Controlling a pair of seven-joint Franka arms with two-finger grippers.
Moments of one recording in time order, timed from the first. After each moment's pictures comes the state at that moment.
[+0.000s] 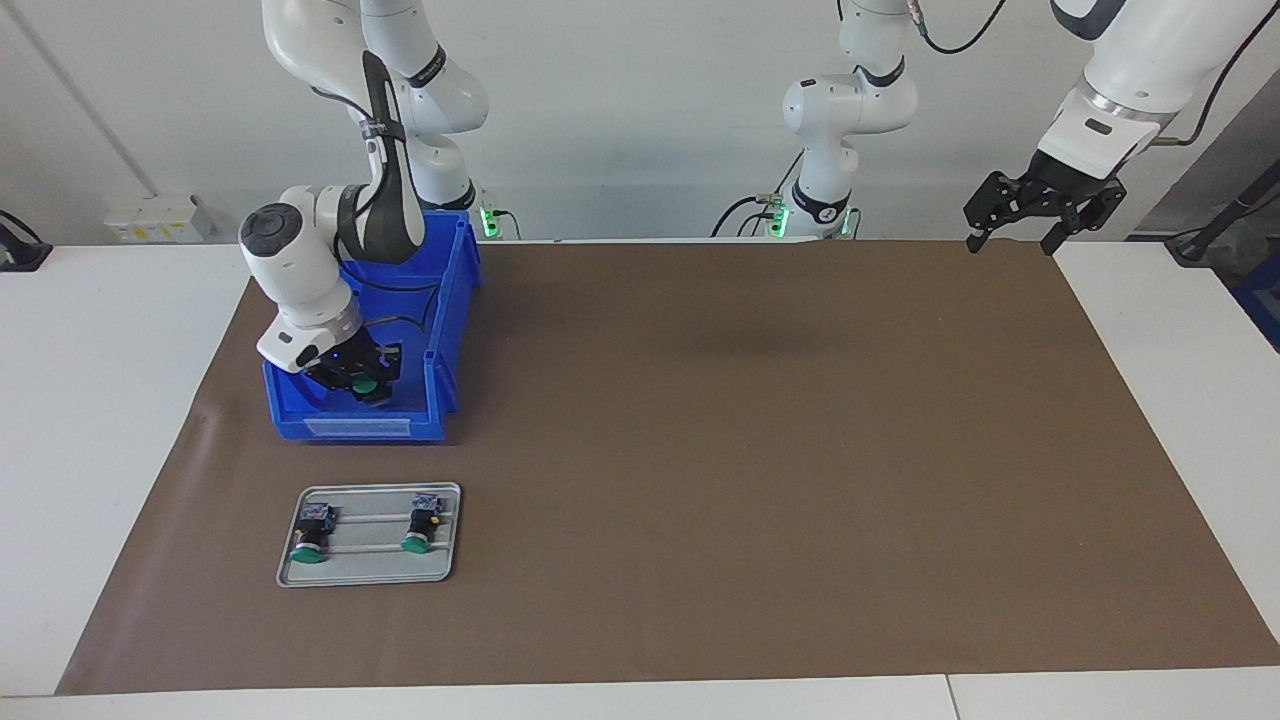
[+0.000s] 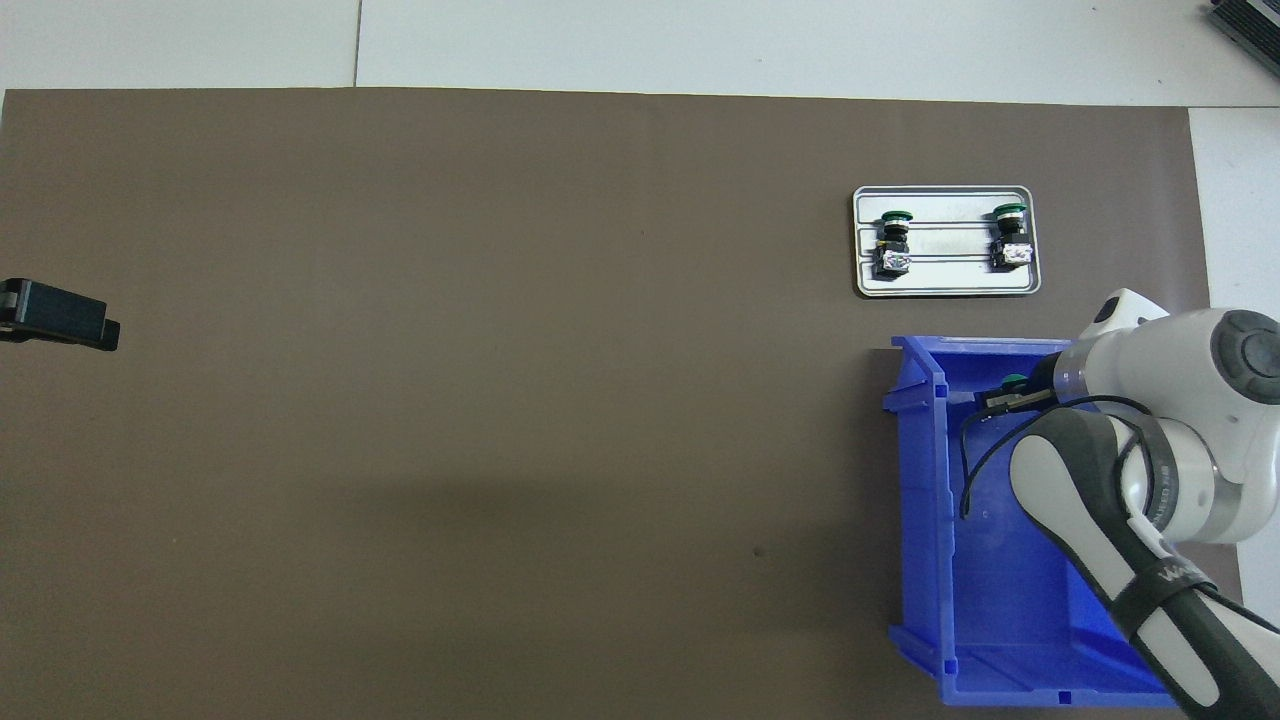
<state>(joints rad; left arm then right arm) 0.00 -0.02 -0.03 -1.51 -0.02 1.48 0.07 0.01 0.05 -0.07 -2.29 0.01 2.35 -0.22</state>
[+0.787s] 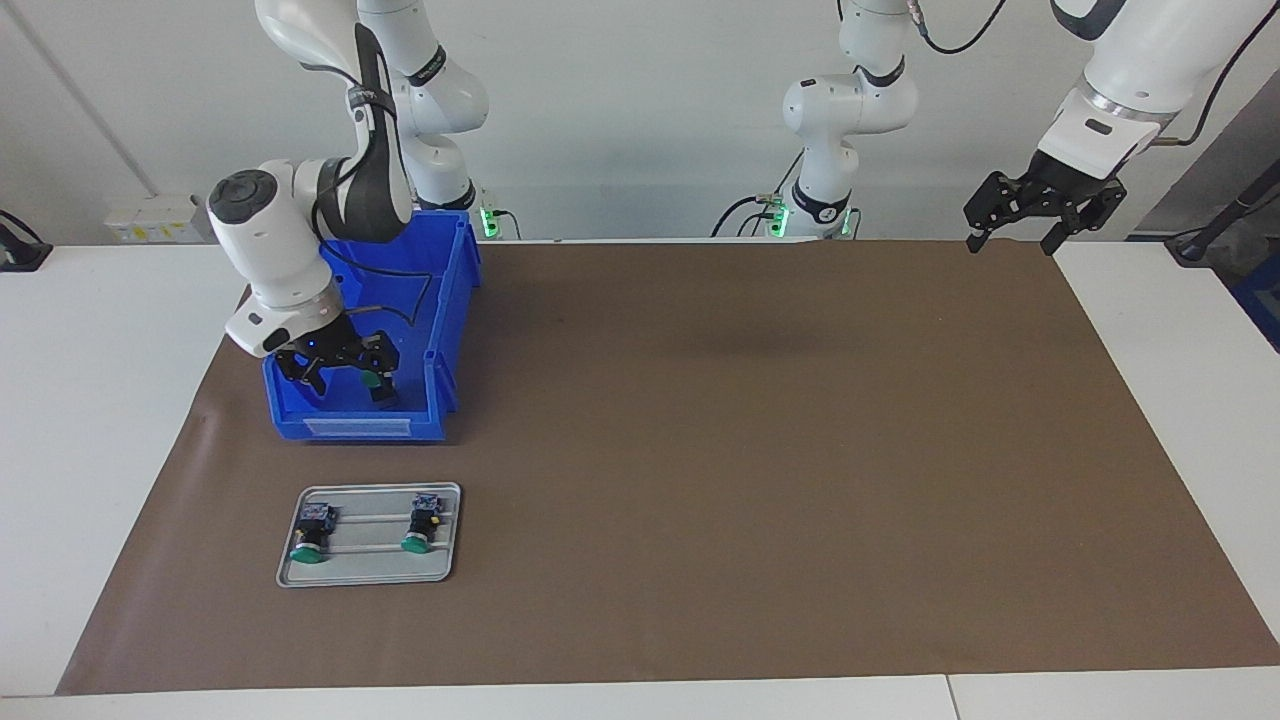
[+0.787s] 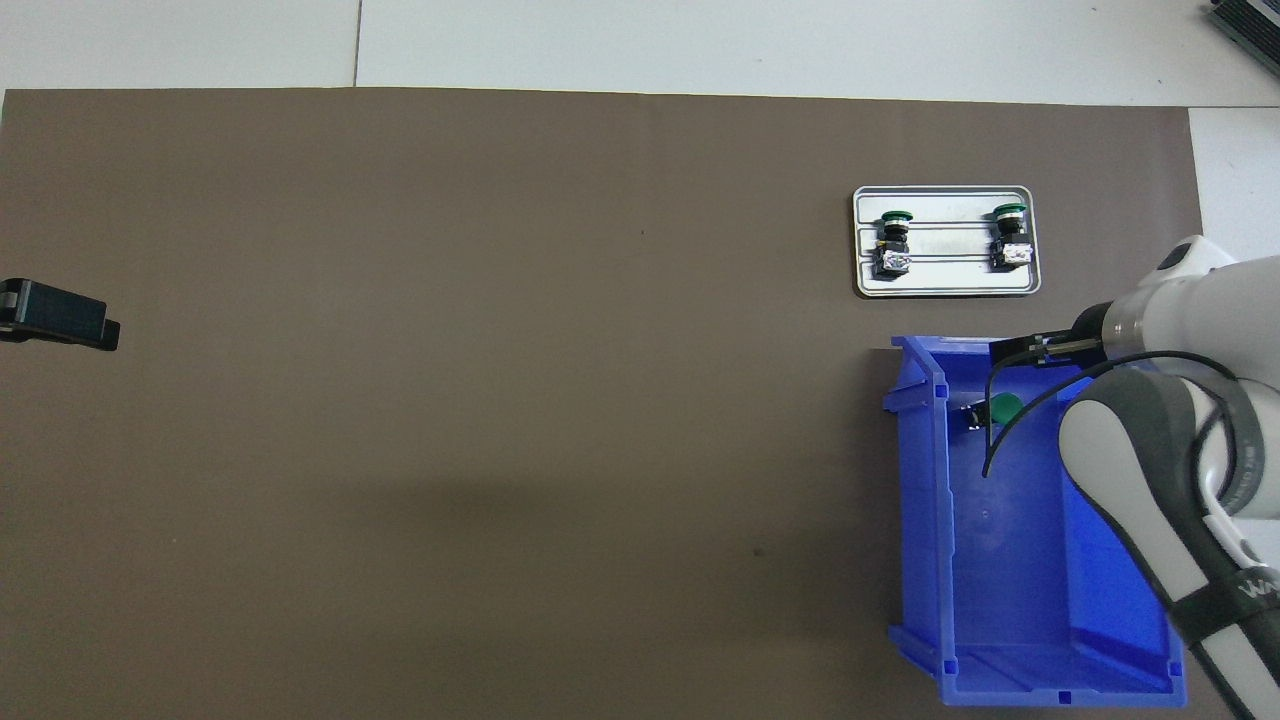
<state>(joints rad) 0.00 -0.02 -0.03 -1.51 -0.02 1.48 0.07 0.02 0.01 -0.07 -2.07 0.01 2.17 -0.10</state>
